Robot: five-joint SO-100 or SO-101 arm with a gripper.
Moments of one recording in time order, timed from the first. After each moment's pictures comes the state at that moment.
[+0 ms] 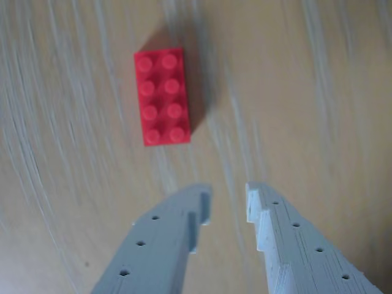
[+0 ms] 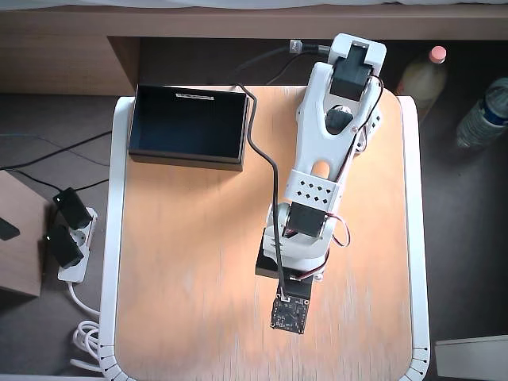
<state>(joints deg) 12.5 94.6 107.2 61.0 184.9</state>
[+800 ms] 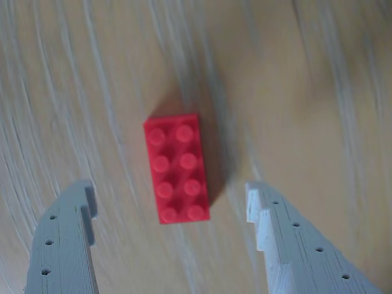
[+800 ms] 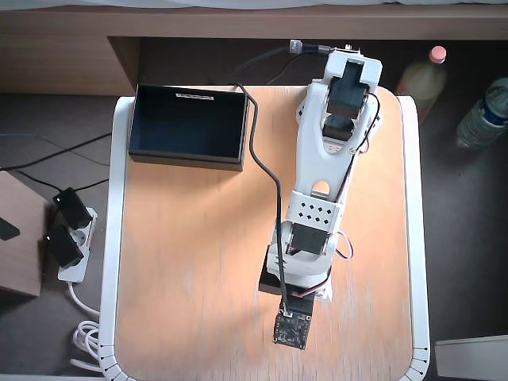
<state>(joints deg) 9.4 86.0 107.1 49.0 181.1</state>
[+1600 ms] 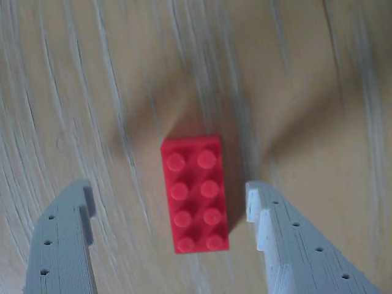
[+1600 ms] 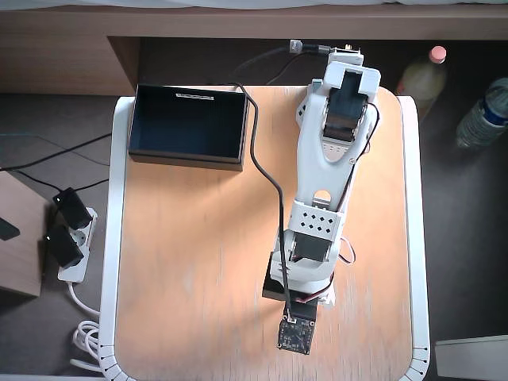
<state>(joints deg) 8.4 81.7 106.9 45.0 180.9</state>
